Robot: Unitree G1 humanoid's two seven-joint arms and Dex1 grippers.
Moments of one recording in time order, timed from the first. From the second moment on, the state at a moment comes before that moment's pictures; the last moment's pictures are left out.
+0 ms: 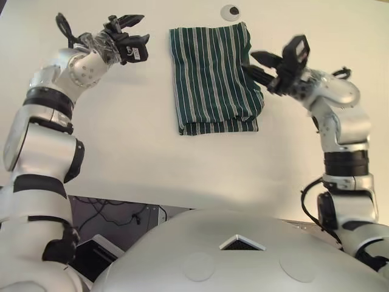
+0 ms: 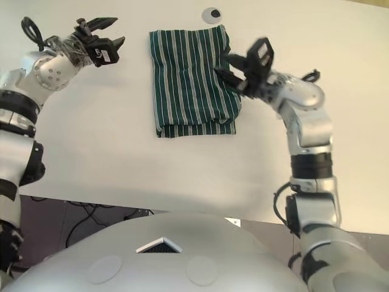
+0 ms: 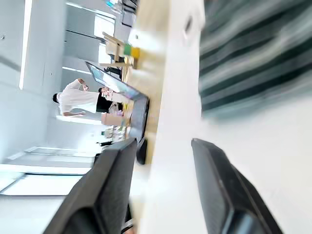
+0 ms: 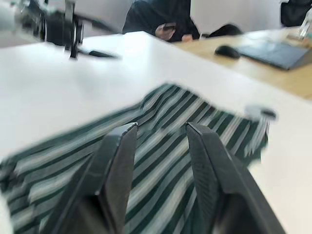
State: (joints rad) left arm -0.79 0.65 -0.50 1.12 0.41 -0.85 -0.19; right arm -0.22 -0.48 0.04 -0.01 0.29 0.36 0.85
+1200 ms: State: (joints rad) left arm -0.11 0.78 -0.45 0.19 -0.45 -0.10 -1.28; right arm -0.05 -0.79 0.31 0.04 0.24 0.04 1.26
